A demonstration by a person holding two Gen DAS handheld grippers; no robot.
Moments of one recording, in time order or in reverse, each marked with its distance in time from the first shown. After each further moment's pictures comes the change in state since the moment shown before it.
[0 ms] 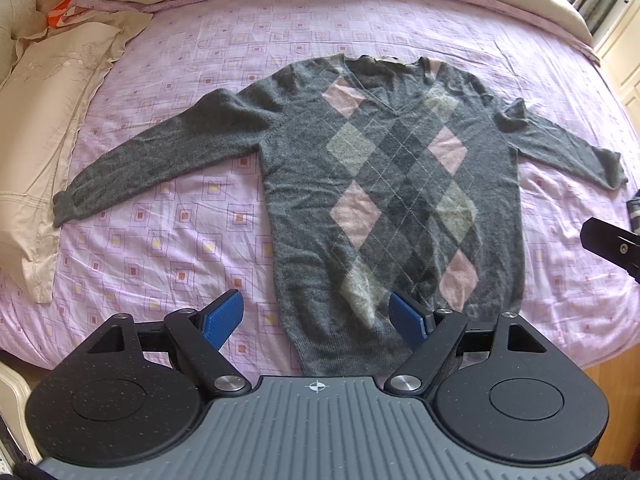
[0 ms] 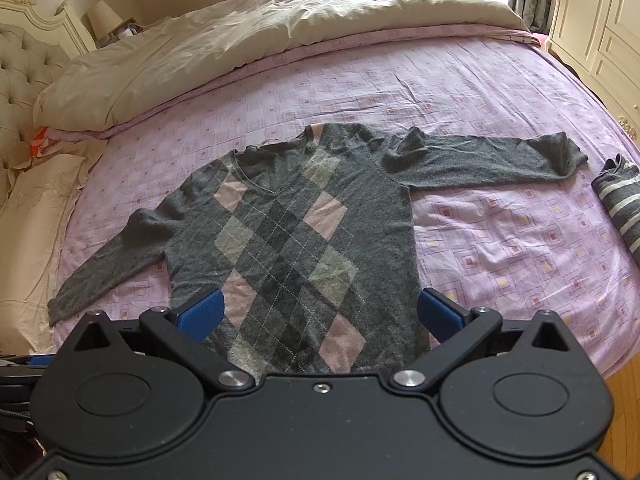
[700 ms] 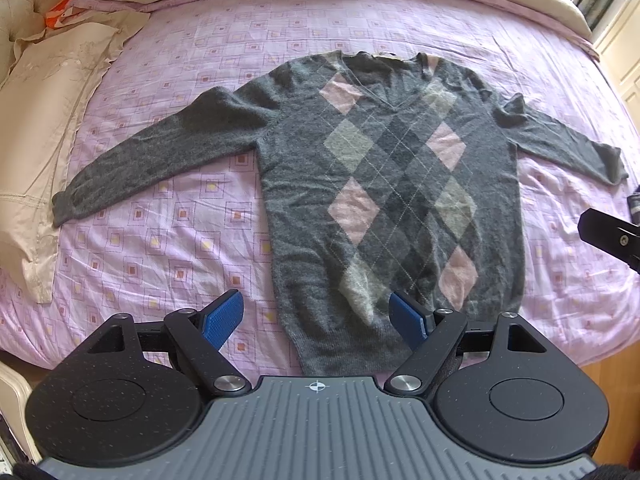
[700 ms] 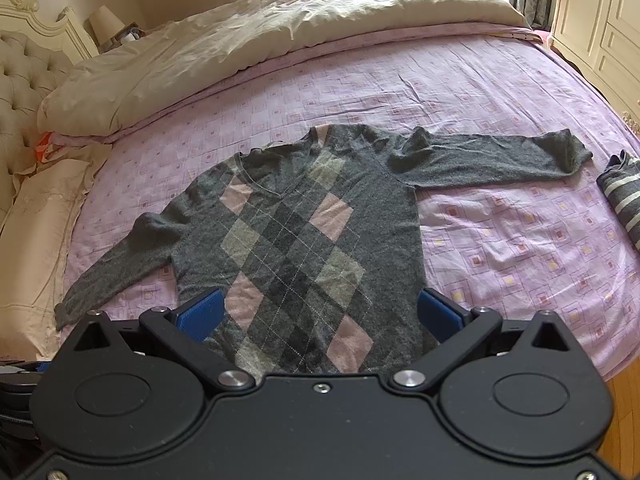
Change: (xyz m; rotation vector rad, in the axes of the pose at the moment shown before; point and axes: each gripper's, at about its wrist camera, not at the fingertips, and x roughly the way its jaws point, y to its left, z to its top) left arm 0.002 0.000 -0.001 0.009 0.008 -0.001; right arm 0.000 0.002 0.001 0.011 -0.003 0.021
